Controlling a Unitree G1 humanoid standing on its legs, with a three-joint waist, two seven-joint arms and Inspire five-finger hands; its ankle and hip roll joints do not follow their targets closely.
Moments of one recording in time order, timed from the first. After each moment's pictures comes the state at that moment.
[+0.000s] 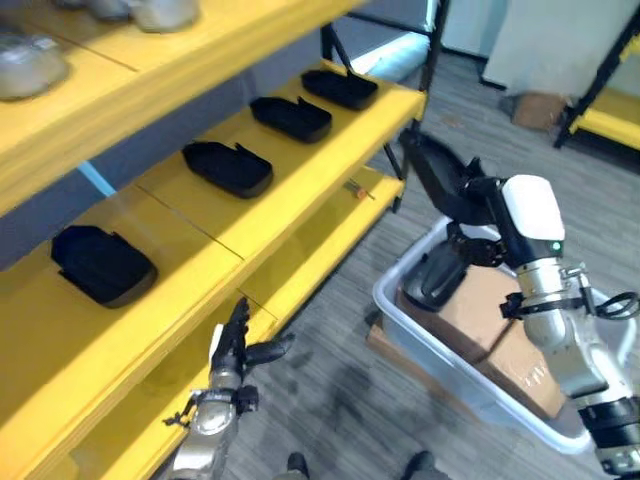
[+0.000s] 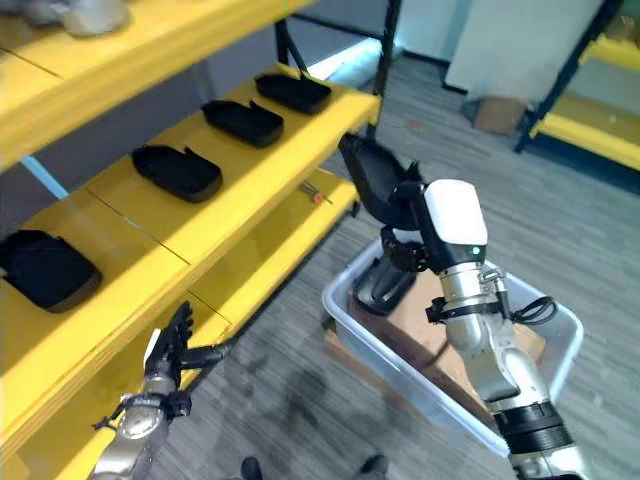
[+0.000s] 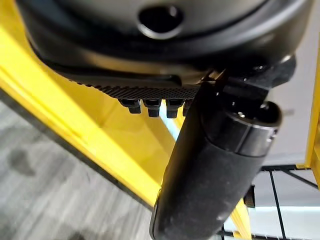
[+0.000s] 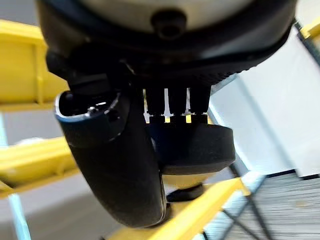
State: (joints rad) left arm 0.13 0.33 -0.11 0.29 -0.26 -0.11 0.18; right arm -0.26 -0.67 0.12 -0.03 -0.53 -0.08 -0.30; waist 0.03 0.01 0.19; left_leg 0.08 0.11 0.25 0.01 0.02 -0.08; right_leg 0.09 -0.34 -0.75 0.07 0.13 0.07
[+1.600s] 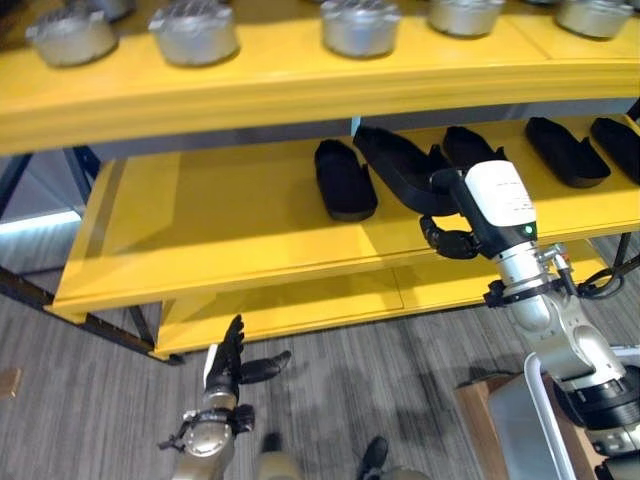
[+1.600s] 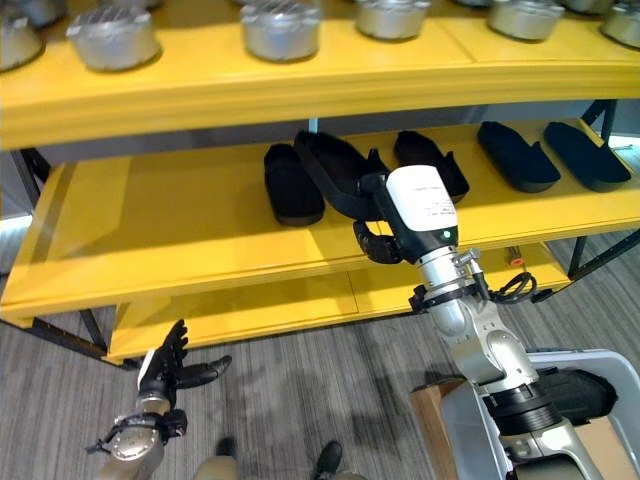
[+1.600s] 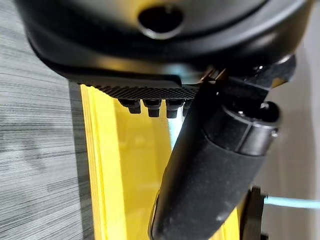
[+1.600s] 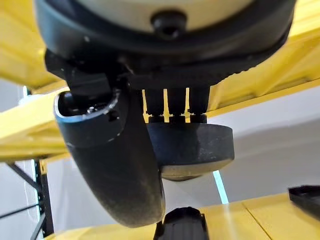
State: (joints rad) left arm 0.12 0.29 -0.08 0.29 -0.27 -0.11 0.19; right arm -0.37 -0.72 0.18 -0.04 -0.61 -0.10 -0.25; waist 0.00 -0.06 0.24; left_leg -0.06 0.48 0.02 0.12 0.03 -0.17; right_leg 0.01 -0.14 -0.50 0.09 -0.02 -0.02
